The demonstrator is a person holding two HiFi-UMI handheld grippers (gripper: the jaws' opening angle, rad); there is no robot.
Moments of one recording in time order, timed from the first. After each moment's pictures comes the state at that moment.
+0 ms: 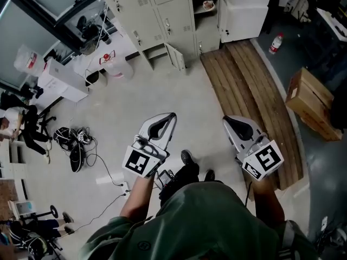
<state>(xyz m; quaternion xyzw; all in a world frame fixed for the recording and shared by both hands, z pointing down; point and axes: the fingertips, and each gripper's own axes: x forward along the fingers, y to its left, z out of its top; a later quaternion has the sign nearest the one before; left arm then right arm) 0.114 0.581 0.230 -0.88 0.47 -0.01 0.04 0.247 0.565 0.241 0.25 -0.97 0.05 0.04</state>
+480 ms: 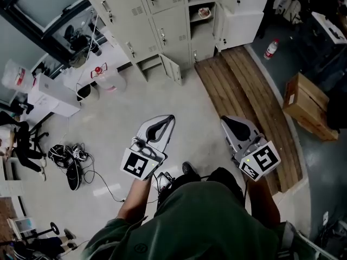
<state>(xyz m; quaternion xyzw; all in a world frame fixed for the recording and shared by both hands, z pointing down) 0.039 0.496 0.231 -0.90 0.43 0.00 0.05 0.170 0.482 0.238 0.30 -0.95 0.04 0.04</state>
